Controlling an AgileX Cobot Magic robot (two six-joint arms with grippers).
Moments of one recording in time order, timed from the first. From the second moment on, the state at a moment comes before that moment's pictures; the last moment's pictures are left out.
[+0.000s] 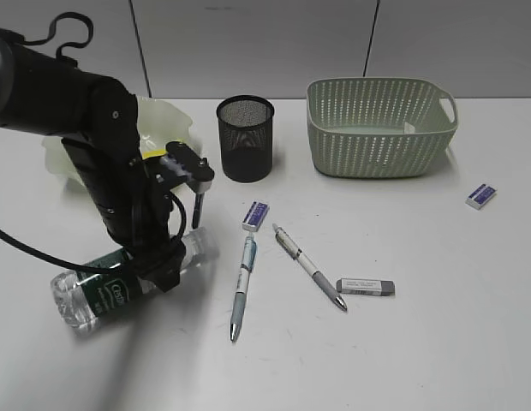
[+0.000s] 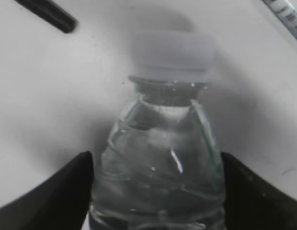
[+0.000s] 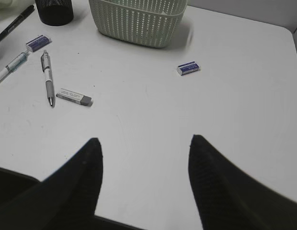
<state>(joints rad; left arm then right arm) -0.52 1.98 -1.20 -0.07 0.77 0.46 0.29 -0.01 -0.51 -0.03 1.03 -0.07</state>
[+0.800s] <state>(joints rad) -0.51 1.63 -1.06 -0.25 0.75 0.44 0.29 -0.01 -0.51 -0.03 1.03 -0.07</state>
